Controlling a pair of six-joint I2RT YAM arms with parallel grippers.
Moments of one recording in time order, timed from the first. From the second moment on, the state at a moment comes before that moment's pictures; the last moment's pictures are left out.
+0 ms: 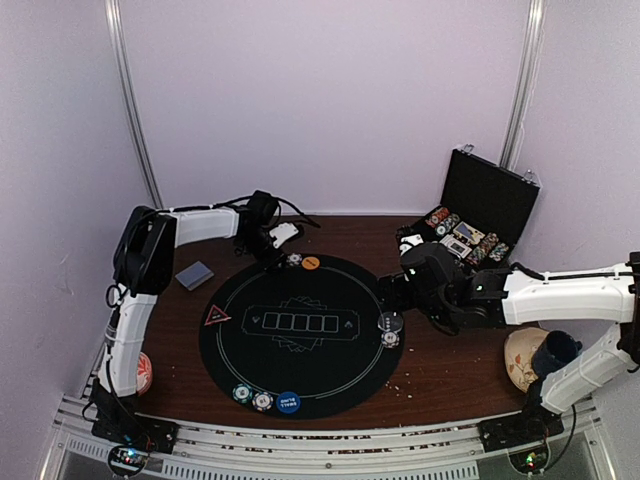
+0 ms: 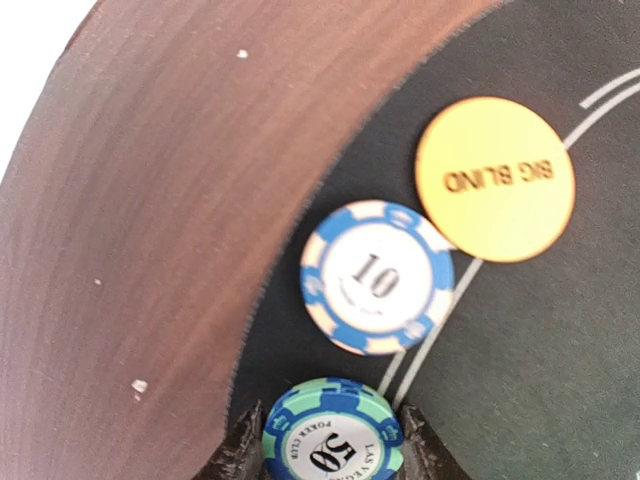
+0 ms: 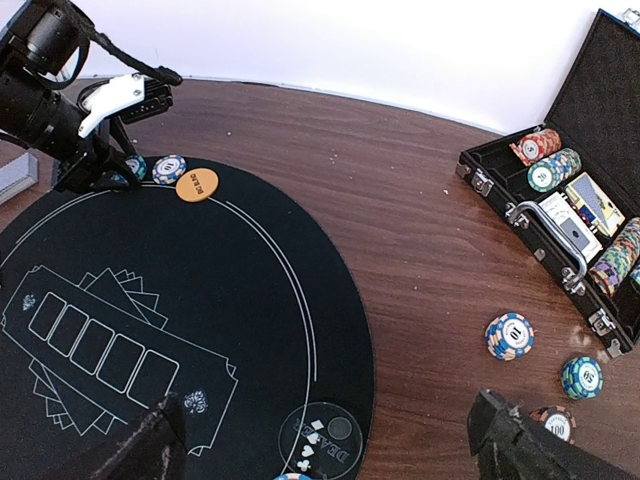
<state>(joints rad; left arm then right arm) -0.49 2.36 1.88 -0.57 0.04 0.49 0.96 1.37 0.86 -0.14 0.64 0.39</state>
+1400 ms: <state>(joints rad) -0.47 2.33 1.81 -0.50 0.00 0.37 0.96 1.38 0.86 -0.14 0.64 0.39</state>
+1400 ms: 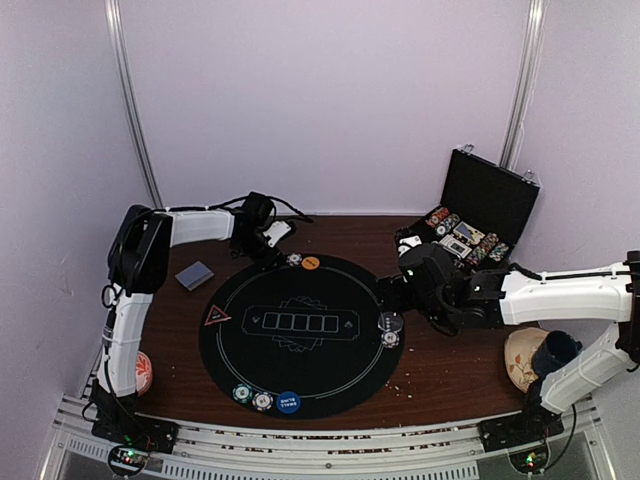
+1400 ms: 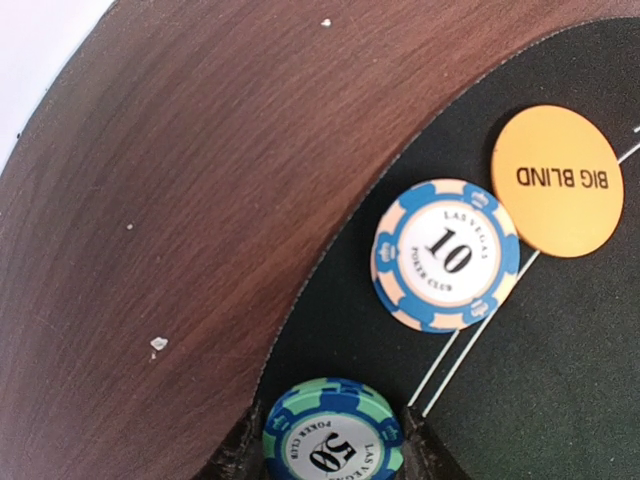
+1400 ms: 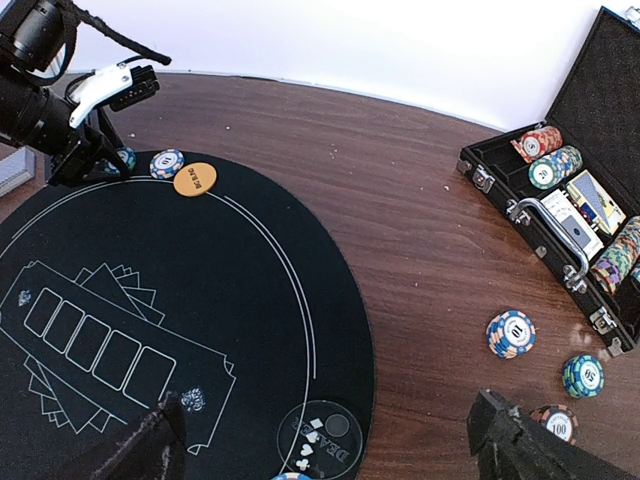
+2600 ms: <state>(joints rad) -0.48 2.32 1.80 -0.51 -0.05 0.26 0.96 1.40 0.86 -0.13 0.63 0.39</state>
